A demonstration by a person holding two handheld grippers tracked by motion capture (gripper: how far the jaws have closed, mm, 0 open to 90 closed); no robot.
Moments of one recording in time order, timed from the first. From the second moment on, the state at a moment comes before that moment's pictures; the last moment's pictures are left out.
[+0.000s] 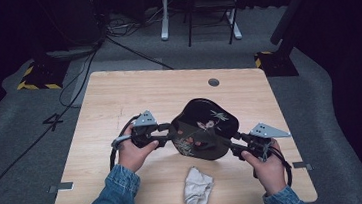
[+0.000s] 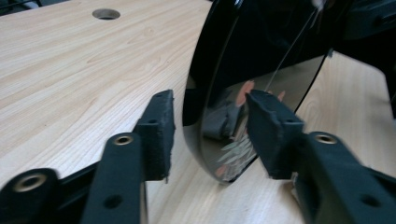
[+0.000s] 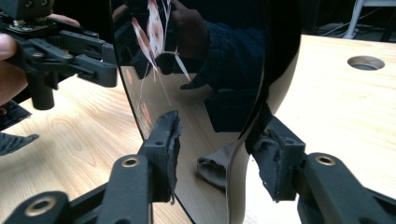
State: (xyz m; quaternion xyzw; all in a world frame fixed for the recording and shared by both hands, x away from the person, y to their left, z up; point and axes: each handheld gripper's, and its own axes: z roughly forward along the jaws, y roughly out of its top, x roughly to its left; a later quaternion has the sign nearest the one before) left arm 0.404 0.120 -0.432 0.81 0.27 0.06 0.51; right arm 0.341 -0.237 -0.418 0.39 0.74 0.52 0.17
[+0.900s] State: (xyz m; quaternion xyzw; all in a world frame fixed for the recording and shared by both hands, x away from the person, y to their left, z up) left arm 0.296 0.096 -0.427 0.85 0.27 0.04 0.45; right arm 0.361 -0.233 -0.421 0.34 0.77 0.52 0.13
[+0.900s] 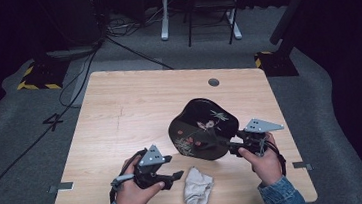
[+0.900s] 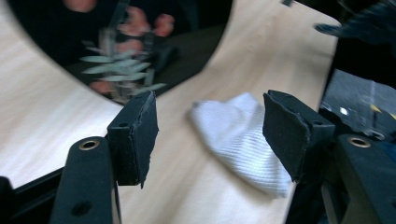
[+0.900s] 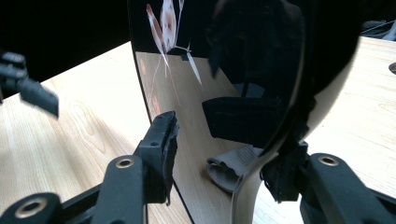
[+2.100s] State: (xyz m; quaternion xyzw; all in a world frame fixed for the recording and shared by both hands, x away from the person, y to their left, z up) left arm 0.282 0.026 -0.492 0.92 0.17 0.06 0.36; right arm 0.363 -0.231 -0.423 0.32 0.79 0.51 0.11
